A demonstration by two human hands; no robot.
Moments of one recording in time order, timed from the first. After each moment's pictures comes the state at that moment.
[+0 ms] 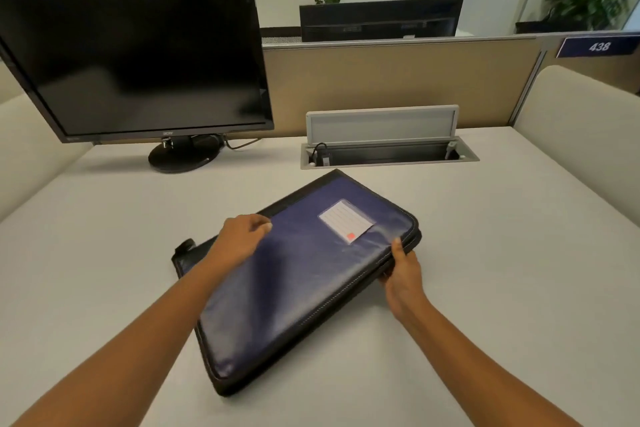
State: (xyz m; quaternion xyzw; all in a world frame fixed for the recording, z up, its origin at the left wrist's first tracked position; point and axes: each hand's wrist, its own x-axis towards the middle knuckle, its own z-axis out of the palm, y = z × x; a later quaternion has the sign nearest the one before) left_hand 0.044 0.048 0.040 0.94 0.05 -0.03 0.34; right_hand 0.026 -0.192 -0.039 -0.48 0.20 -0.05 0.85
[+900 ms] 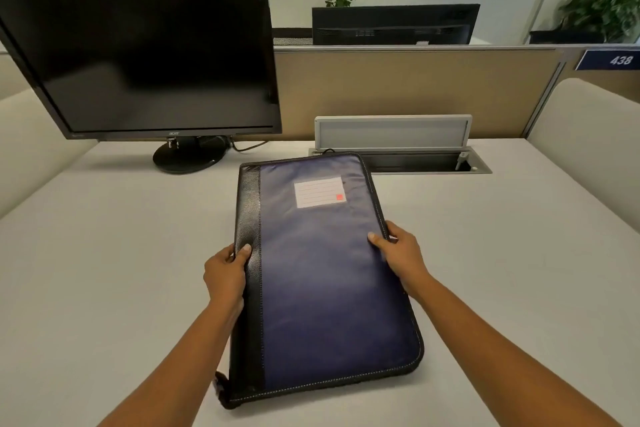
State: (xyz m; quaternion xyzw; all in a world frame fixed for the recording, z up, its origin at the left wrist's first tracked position) left_hand 0.045 0.058 -0.027 0.69 0.29 0.15 0.64; right_hand 0.076 -0.200 -0.012 -0.79 0.09 0.01 0.60
